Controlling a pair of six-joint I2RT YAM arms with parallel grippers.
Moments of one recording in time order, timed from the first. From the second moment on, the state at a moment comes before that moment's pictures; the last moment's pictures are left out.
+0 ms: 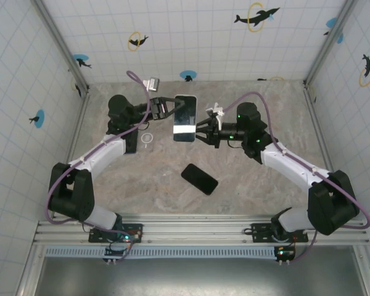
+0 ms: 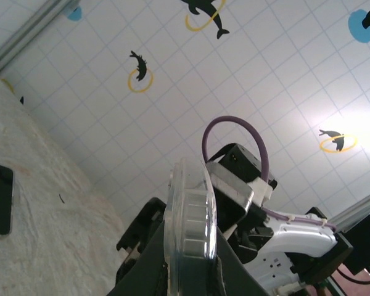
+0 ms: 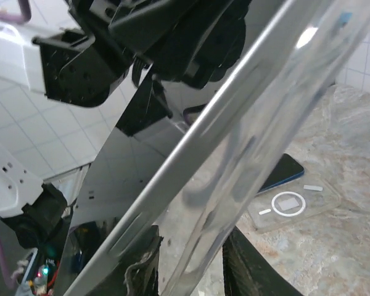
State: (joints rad) left arm -0.36 1.50 0.99 0.79 1.10 -1.15; right arm 0.55 1.39 0.93 0.27 -0.86 0.13
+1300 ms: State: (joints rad) left arm -0.40 1.50 0.88 0.80 0.63 -1.46; right arm 0.65 1.48 0.65 1.05 -0.43 1.29
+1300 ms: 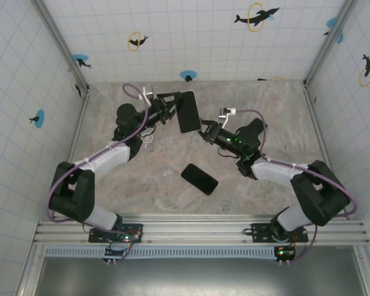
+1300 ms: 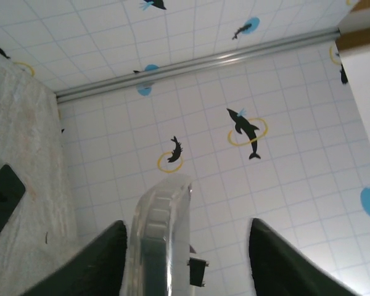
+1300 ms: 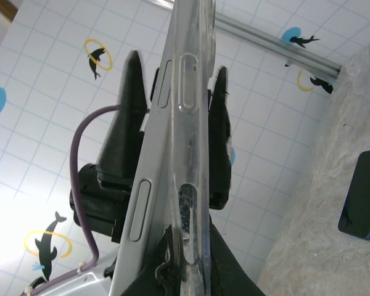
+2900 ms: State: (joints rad) left arm -0.61 1.36 0.72 0.60 0.34 -1.62; right arm 0.68 1.60 0.66 1.05 -0.12 1.26
